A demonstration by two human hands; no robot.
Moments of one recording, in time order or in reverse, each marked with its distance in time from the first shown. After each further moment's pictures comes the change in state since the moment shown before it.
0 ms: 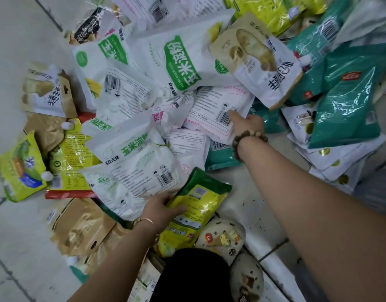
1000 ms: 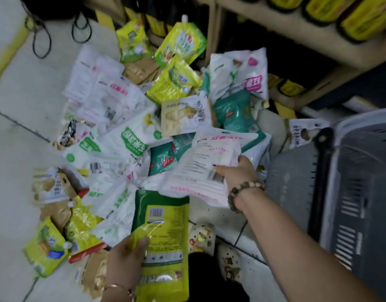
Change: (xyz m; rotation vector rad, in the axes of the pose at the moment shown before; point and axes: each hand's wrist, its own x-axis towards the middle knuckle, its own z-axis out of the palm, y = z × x) left_hand -0.183 0.122 -0.074 -0.029 0.263 -0.039; right_hand -0.162 -0.045 -0.193 0.327 -0.021 0.078
